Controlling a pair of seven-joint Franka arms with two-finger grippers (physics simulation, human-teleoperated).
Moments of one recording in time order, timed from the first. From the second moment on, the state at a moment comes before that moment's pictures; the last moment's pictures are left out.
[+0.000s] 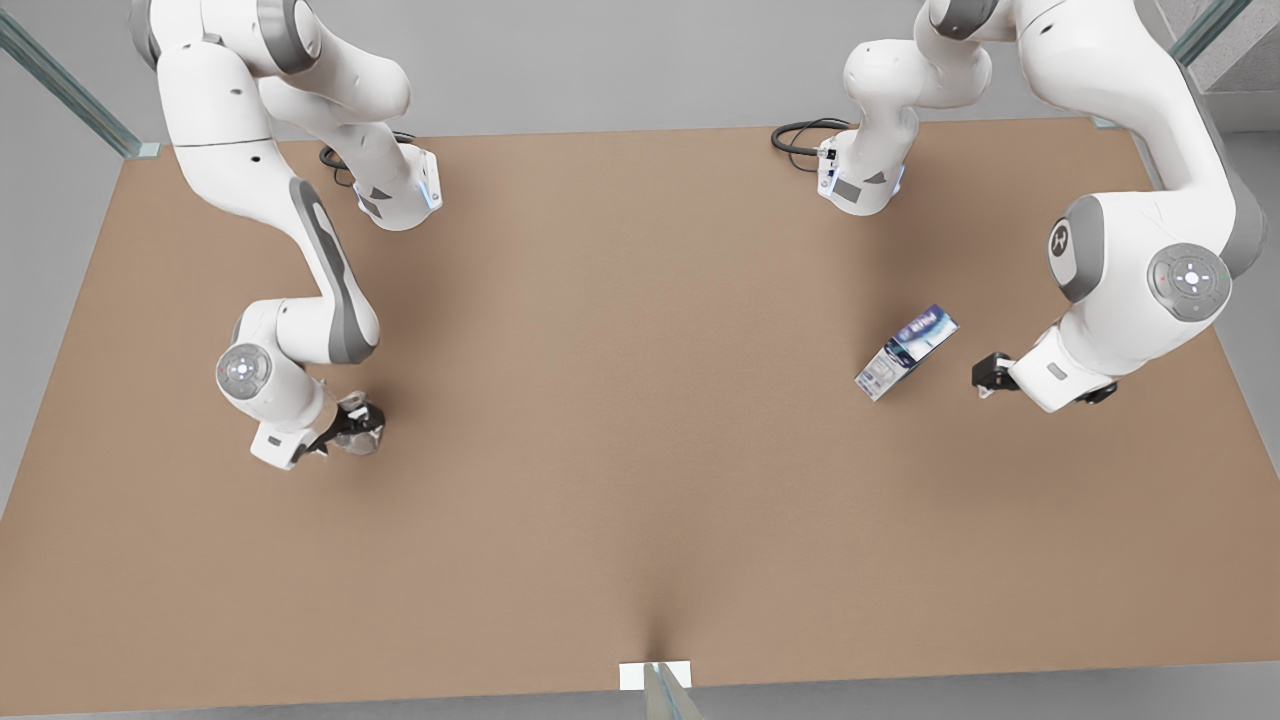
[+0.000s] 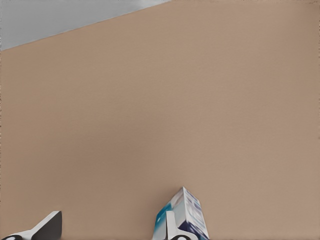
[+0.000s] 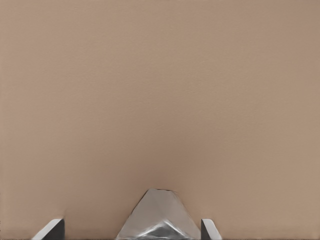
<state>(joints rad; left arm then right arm) -0.12 0.27 0.07 -1.46 0.06 1.71 0.18 0.04 0.32 0.00 -2.08 -0.01 2.40 -0.28</state>
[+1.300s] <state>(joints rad) -0.12 0.27 0.07 -1.46 0.04 1.70 0.17 0.13 0.38 0.00 -2.01 0.02 2.27 -0.13</state>
